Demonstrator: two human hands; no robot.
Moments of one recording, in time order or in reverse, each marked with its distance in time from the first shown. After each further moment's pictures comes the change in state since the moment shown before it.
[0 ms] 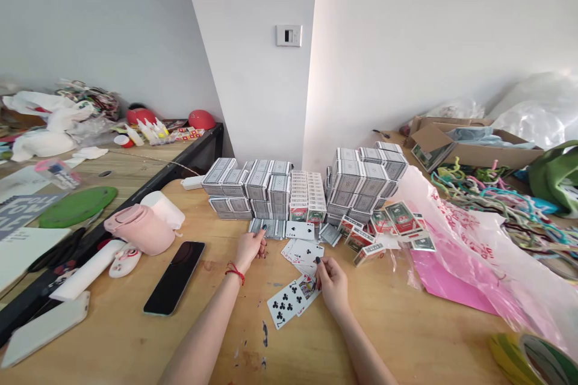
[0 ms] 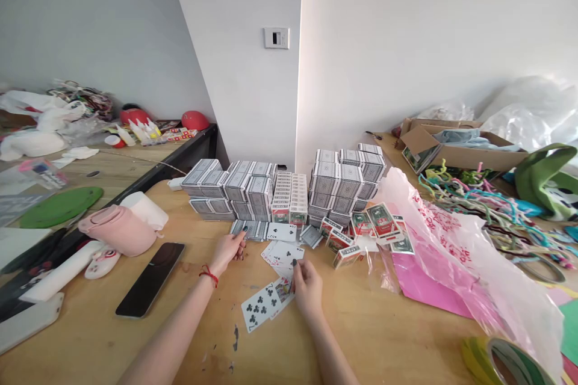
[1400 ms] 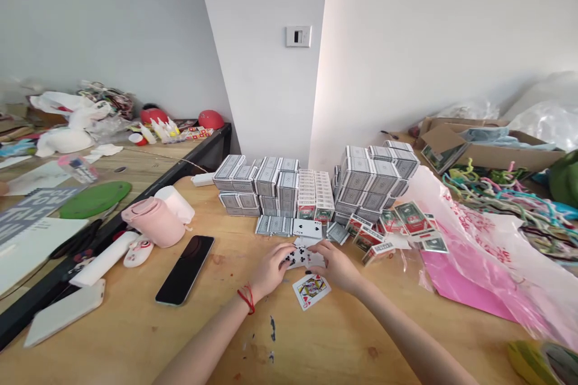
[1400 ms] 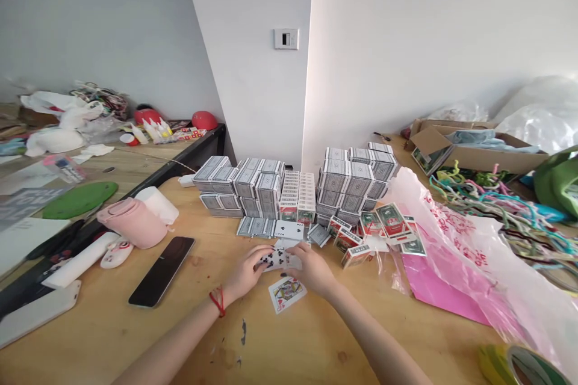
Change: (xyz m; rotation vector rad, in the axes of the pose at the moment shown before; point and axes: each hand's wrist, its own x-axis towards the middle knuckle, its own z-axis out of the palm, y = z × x) left_hand -0.054 -0.025 0.012 0.440 -0.226 0.836; right_hand 0.035 -0.047 -0.015 -0.683 -0.533 -0.348
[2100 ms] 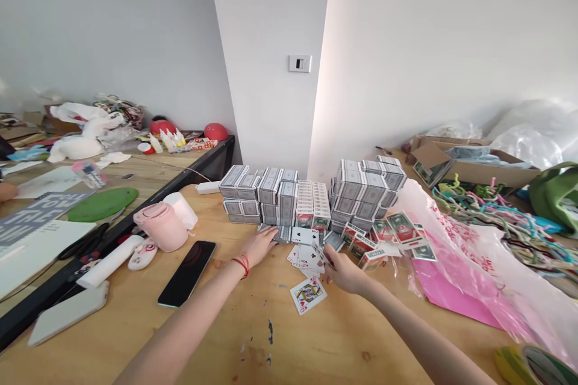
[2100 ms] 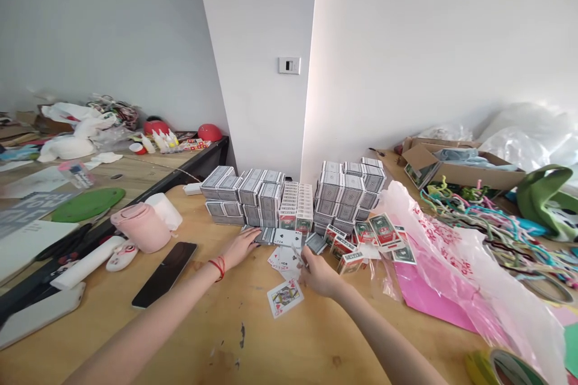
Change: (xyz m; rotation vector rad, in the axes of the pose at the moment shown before) left_hand 0.048 -0.053 -0.038 0.393 -0.074 0.015; right_hand -0.009 -0.003 -0.029 0.208 -0.167 0.088
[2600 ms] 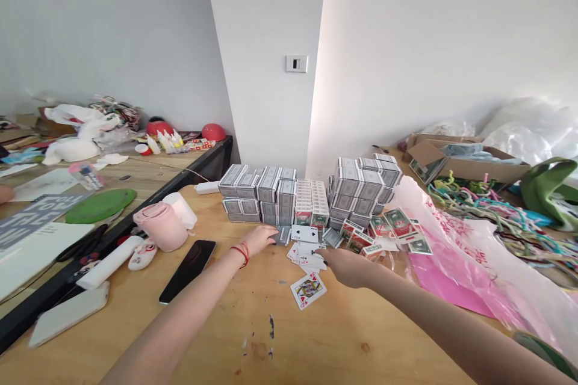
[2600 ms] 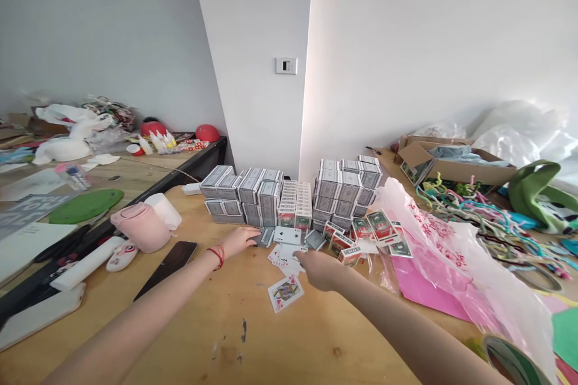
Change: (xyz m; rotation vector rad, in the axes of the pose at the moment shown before) left_hand 0.014 -0.007 -0.014 0.005 -0.185 0.056; right_hand -0.009 -0.042 -0.027 -0.781 -0.303 -0.034
